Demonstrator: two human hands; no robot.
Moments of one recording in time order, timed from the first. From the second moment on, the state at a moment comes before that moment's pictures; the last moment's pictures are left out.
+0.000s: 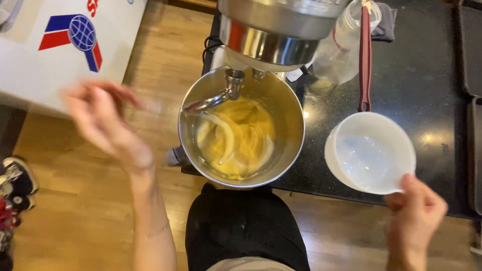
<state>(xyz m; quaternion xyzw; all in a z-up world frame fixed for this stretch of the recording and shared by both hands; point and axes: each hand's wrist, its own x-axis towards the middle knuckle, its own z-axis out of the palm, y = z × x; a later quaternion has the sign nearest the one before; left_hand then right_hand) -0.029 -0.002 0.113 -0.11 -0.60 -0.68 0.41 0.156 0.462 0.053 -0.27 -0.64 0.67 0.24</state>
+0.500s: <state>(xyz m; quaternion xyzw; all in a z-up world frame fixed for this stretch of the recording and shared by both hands) 0.011 0.000 0.030 0.07 -0.76 -0.65 0.05 0.092 0.344 0.178 -0.16 -0.87 0.42 0.20</state>
